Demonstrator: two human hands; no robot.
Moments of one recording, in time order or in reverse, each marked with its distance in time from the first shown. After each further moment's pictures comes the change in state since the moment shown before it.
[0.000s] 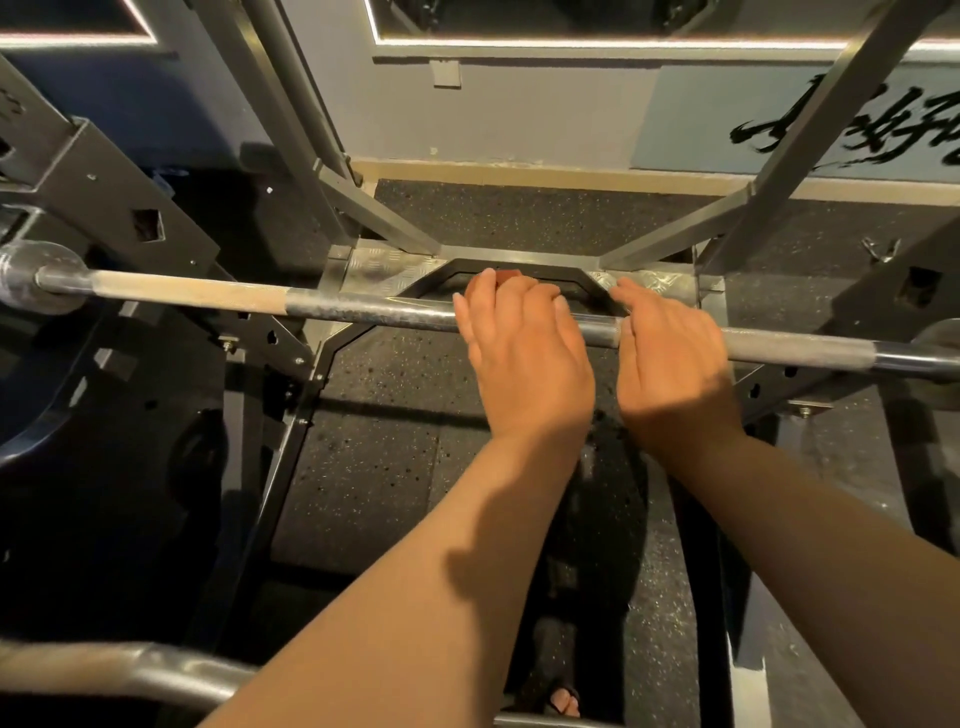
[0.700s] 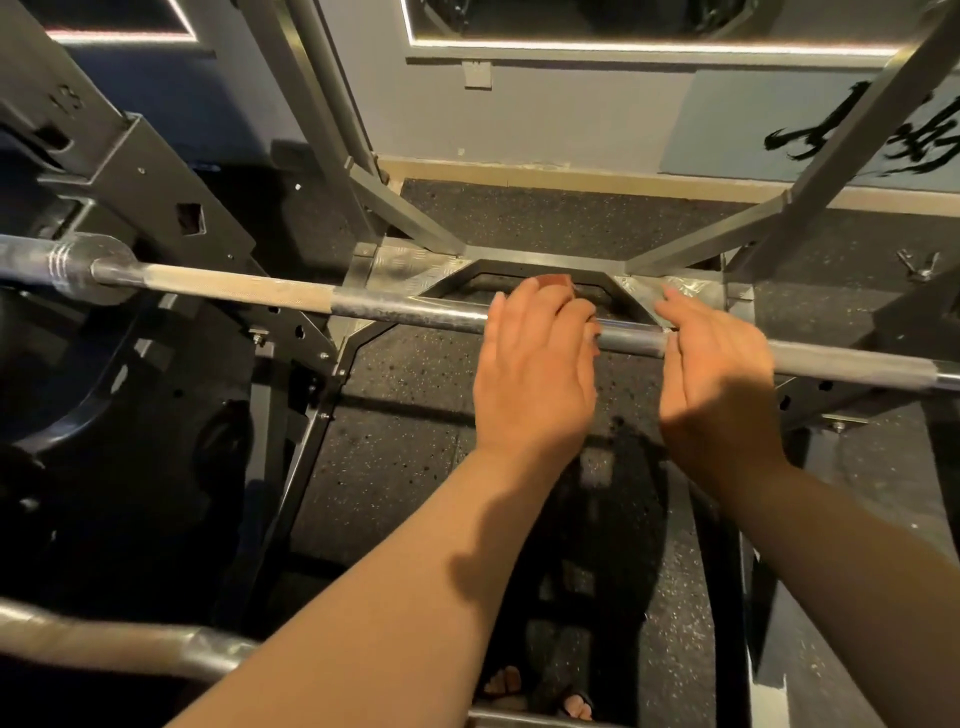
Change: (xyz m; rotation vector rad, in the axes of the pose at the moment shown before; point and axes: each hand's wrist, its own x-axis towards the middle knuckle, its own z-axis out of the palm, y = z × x) left_hand 0.001 -0.034 -0.031 0.072 -0.117 0.264; right_hand -0.001 -0.010 -0.004 0.086 -0.071 0.092
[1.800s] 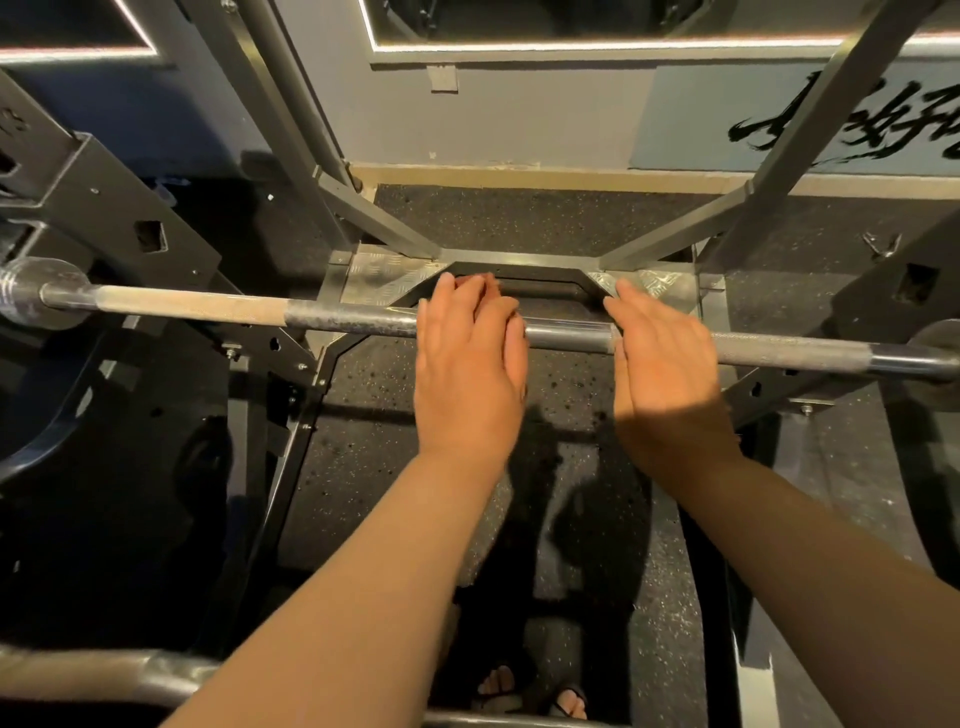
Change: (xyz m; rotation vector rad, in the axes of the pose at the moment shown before) left_hand 0.002 -0.005 -0.009 0.013 0.000 -0.147; right_hand -0.006 0.003 -0.002 -0.034 -0.082 -0.008
